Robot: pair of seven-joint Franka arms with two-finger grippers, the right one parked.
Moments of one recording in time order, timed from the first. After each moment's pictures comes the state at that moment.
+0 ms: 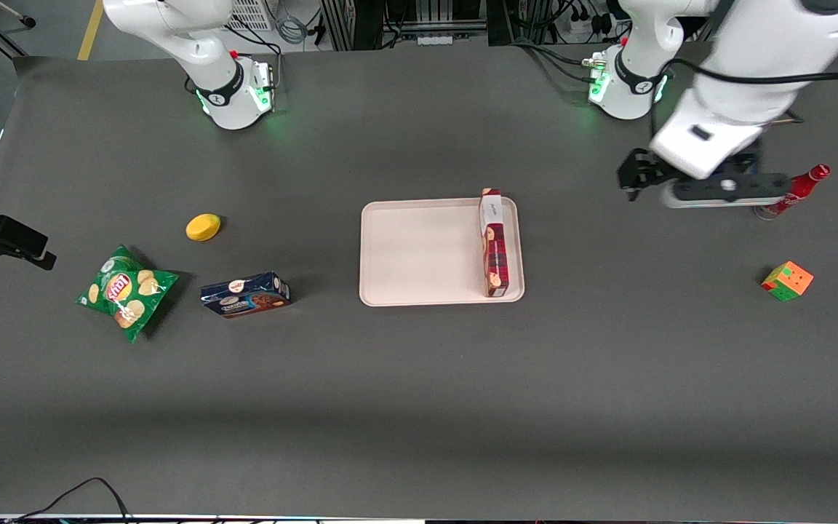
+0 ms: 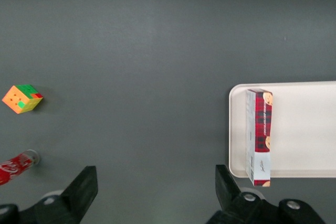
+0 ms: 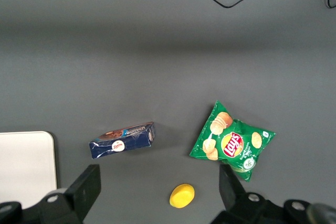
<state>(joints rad) -0.05 -0.07 -0.28 -1.73 0.05 1.67 -0.34</state>
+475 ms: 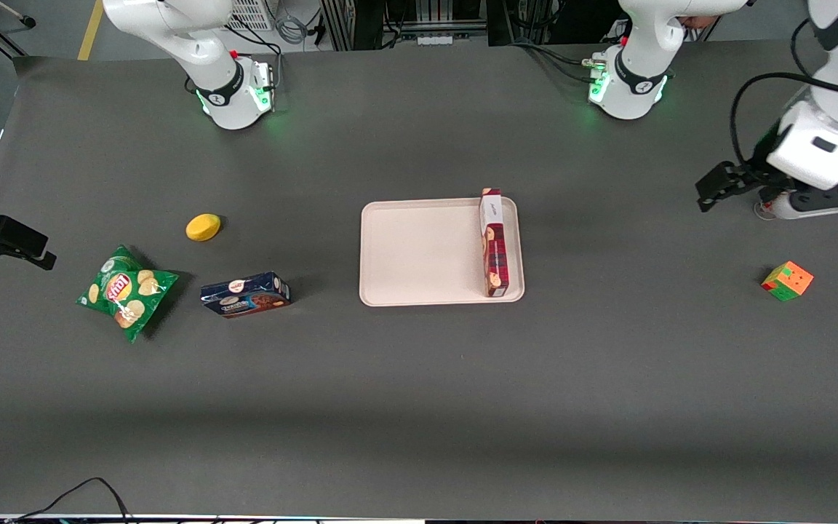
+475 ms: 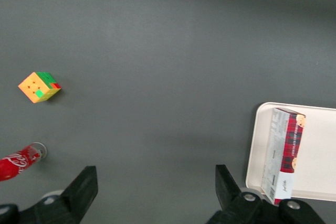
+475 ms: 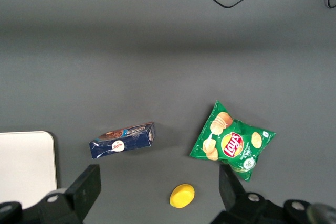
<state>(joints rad) -0.05 -0.14 -0.07 -1.85 0.00 1.75 -0.25</state>
